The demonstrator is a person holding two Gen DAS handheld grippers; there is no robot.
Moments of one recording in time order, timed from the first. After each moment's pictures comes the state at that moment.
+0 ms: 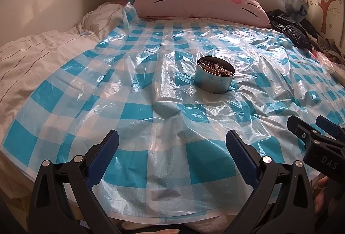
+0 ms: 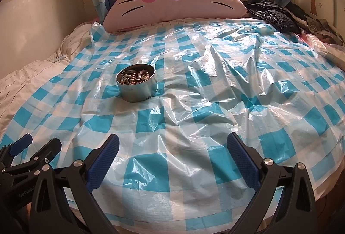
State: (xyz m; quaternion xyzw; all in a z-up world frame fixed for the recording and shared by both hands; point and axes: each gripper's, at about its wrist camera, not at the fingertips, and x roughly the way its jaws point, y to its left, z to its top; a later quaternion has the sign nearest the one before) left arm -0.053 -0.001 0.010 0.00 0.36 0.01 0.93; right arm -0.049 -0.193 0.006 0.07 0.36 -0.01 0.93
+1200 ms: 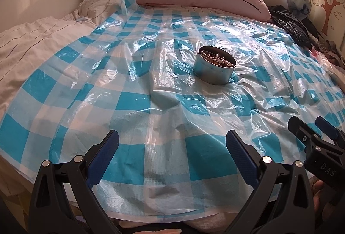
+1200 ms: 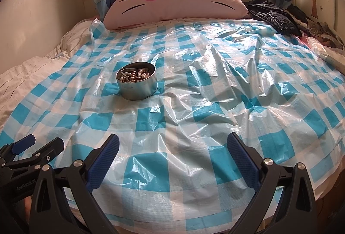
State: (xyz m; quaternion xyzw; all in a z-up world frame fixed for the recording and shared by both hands) left arm -0.049 -0.002 -0.003 -0.01 0.39 0.00 0.92; right arm -0.049 -0.190 0.007 0.07 0.36 -0.01 0.93
